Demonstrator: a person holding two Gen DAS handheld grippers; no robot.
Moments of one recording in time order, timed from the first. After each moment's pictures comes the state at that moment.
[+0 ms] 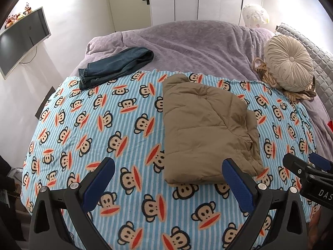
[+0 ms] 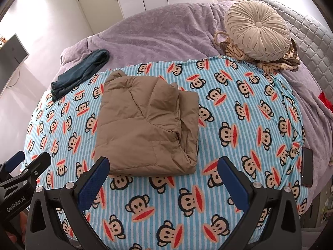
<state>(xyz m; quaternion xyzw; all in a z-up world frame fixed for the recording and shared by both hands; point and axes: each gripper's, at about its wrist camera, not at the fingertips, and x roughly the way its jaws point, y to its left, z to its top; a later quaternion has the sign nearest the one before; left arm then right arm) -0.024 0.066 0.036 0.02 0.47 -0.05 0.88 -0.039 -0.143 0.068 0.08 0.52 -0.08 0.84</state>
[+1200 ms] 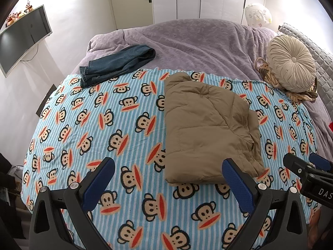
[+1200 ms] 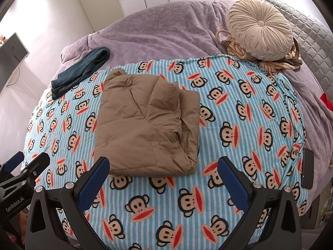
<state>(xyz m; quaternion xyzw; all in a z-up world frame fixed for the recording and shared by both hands) -0.025 0.069 0.033 0.02 0.48 -0.05 0.88 -0.039 -0.142 0.065 0.08 0.53 -0.08 0.84</state>
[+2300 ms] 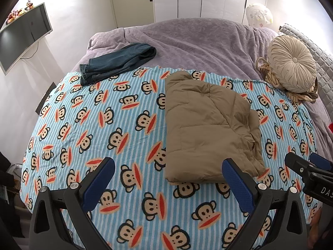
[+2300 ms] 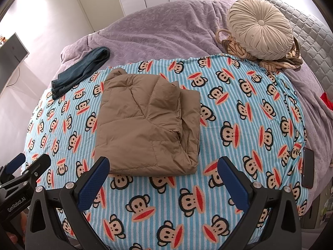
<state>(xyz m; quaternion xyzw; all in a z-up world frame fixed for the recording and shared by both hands) -0.026 0.069 0.029 0.01 0.48 -0.04 0.88 -0.035 -0.143 0.063 0.08 0.53 -0.07 0.84</state>
